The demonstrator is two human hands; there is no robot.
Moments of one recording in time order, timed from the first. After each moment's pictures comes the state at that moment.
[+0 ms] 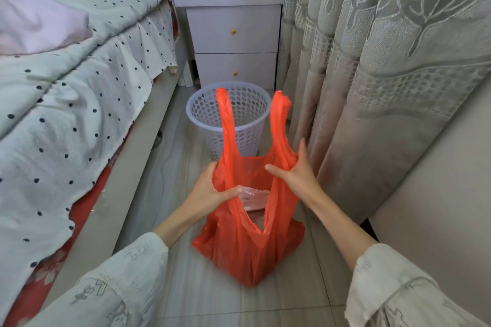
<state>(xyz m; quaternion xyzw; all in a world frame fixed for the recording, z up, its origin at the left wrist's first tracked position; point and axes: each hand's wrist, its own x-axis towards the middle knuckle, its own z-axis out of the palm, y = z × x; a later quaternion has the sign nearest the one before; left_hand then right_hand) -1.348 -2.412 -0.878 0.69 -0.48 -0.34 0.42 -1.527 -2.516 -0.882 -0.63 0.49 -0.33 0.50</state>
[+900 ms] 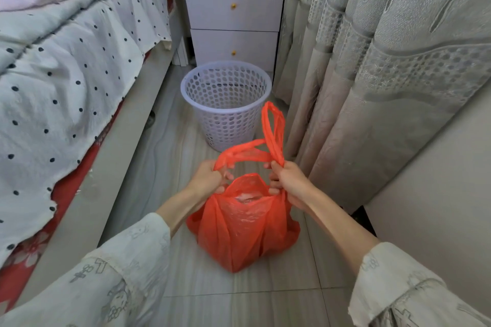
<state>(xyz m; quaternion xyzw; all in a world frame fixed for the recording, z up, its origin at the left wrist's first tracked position) -1.364 -2.426 -0.894 0.67 -0.32 -0.48 0.47 -1.515 -2.489 -0.889 -0.43 0.48 -0.26 0.72</state>
